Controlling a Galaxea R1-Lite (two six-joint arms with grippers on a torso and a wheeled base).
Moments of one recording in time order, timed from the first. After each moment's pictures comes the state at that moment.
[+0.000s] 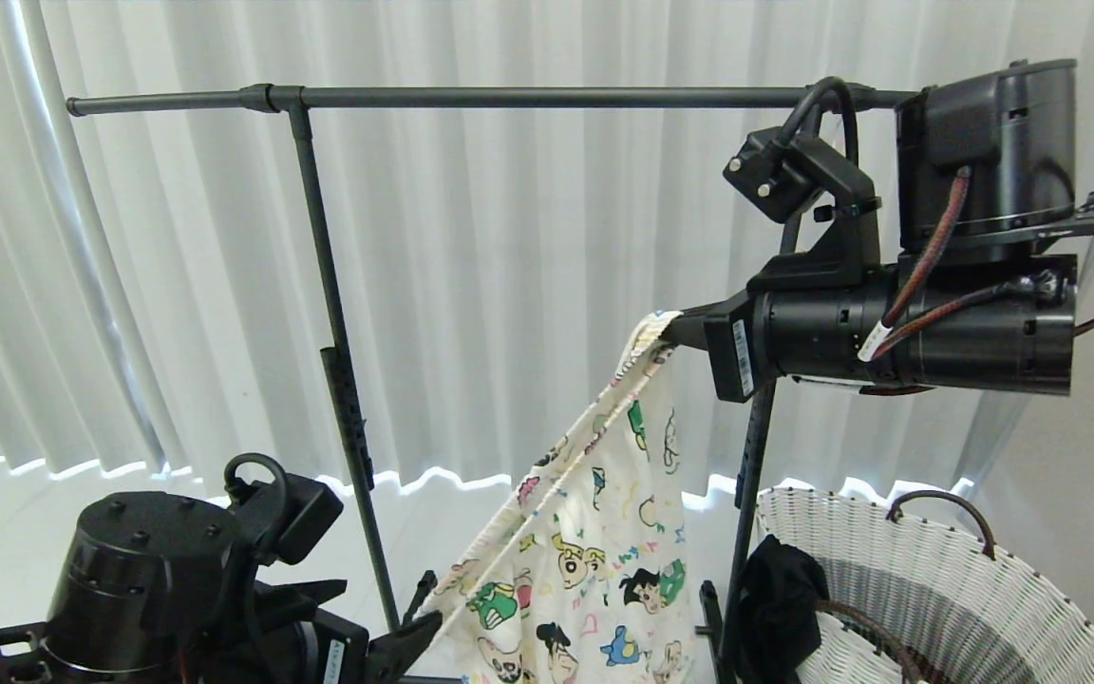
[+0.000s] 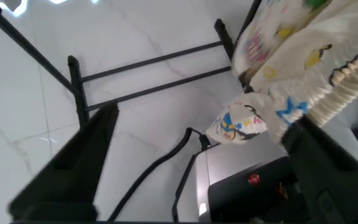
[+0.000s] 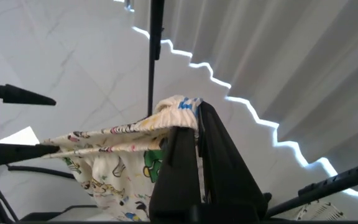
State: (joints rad) left arm -0.55 1.38 -0.34 -0.34 0.03 -0.16; right arm 0.81 1.65 -1.34 -0.01 0.06 0.00
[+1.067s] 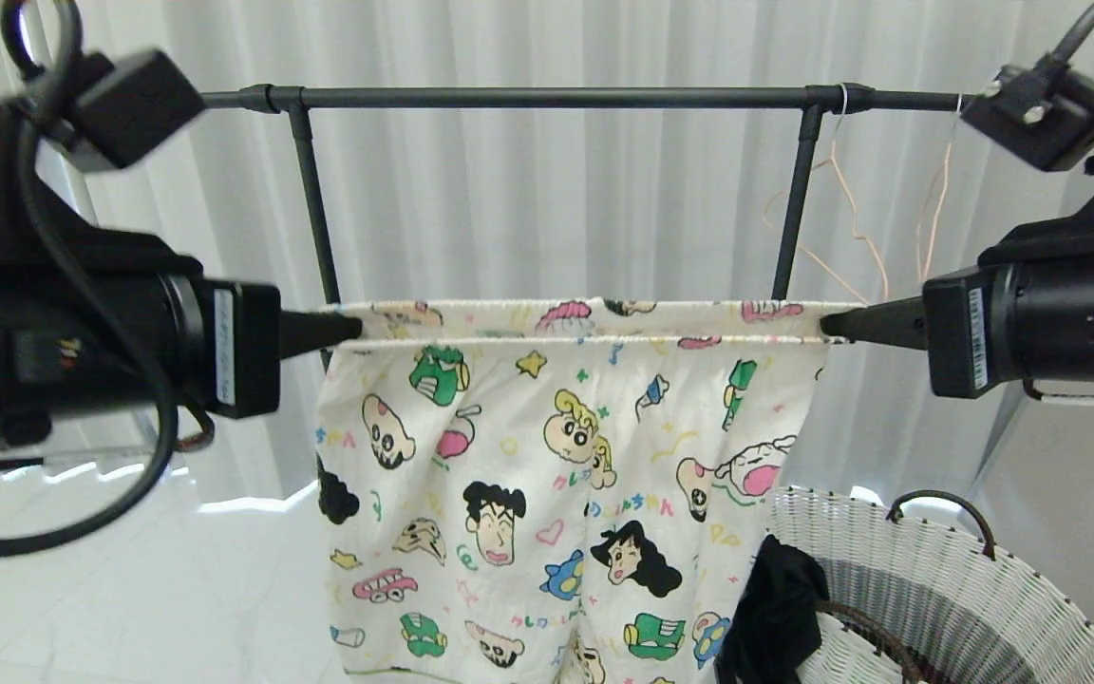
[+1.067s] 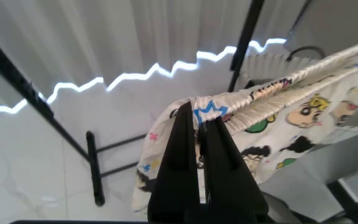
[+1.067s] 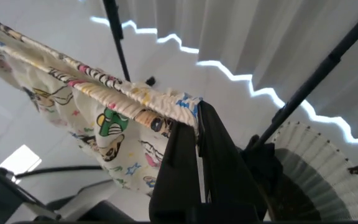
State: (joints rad) left arm -0.57 1.30 -1.26 0.38 0.07 -0.10; right arm 0.77 1.39 -1.34 0.34 -0.11 0.17
